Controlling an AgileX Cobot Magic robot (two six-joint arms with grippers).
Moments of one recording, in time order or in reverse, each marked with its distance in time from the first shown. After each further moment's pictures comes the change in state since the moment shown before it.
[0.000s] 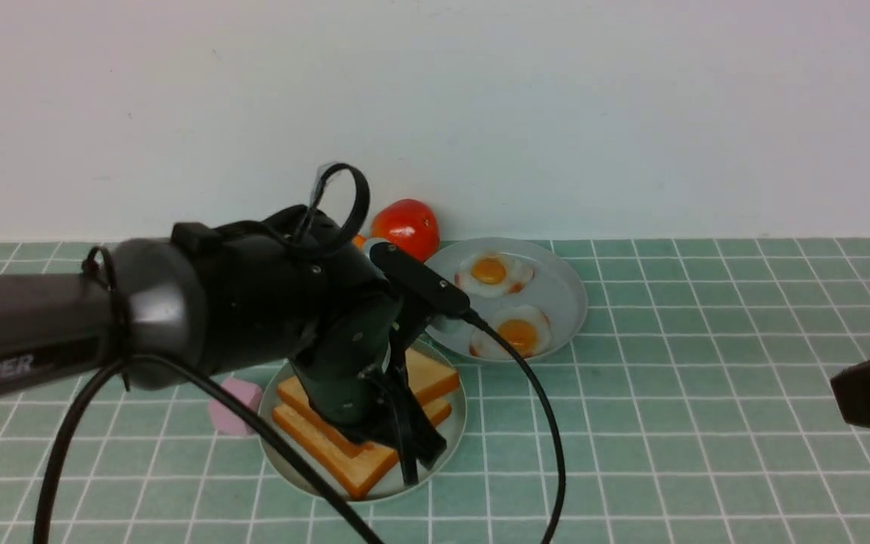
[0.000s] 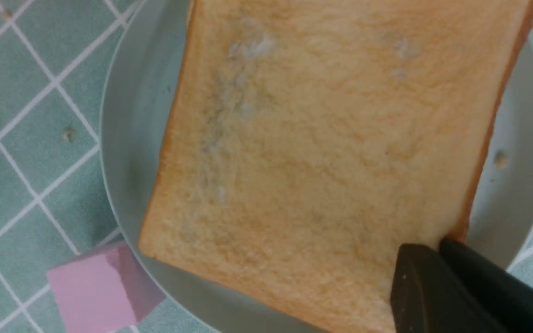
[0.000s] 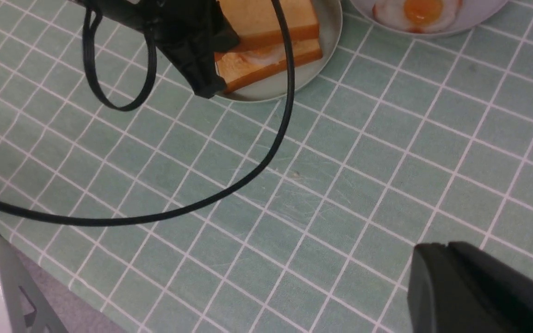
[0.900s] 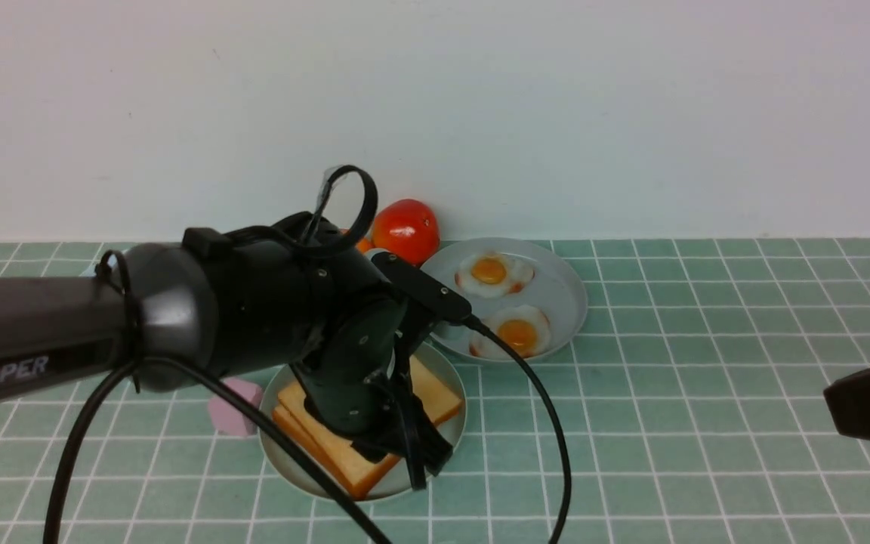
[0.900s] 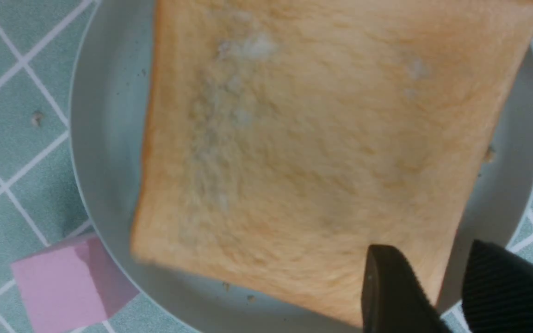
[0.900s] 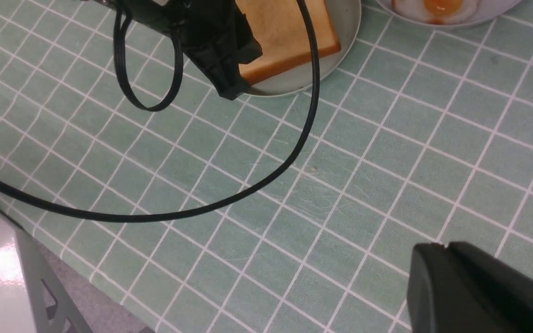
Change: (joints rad) right arm 0.000 0.000 0.000 0.032 0.010 0.000; left arm 0.000 0.013 0.000 -0.035 -0.001 -0.007
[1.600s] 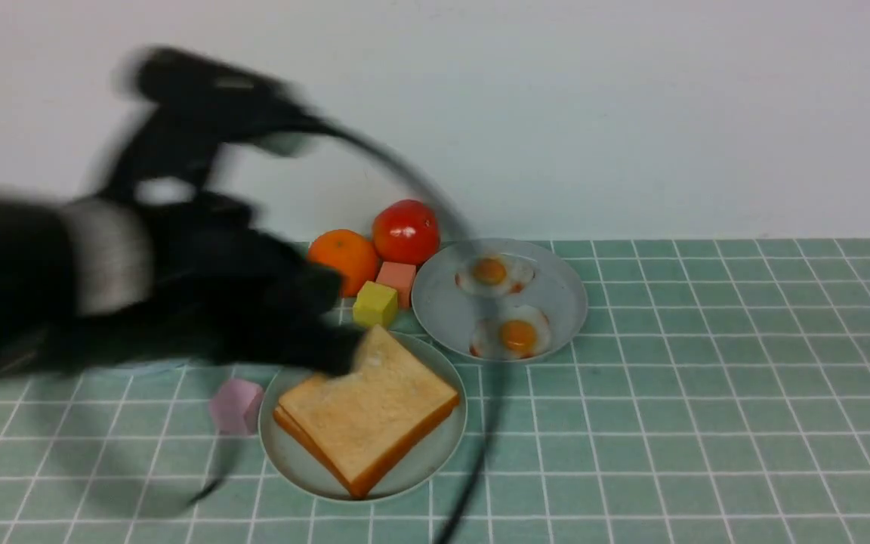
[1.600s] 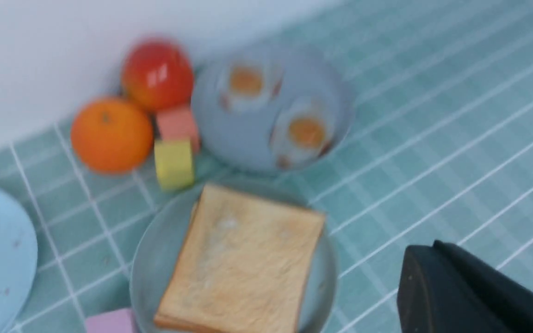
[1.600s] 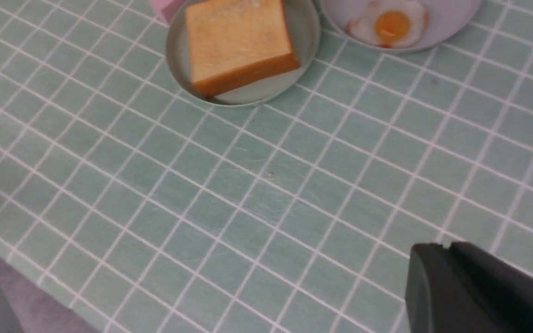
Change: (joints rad) right arm 0.000 -0.136 0.000 -0.127 0.039 0.029; left arm 0.000 -0.771 0.310 -0.132 -0.267 -0.012
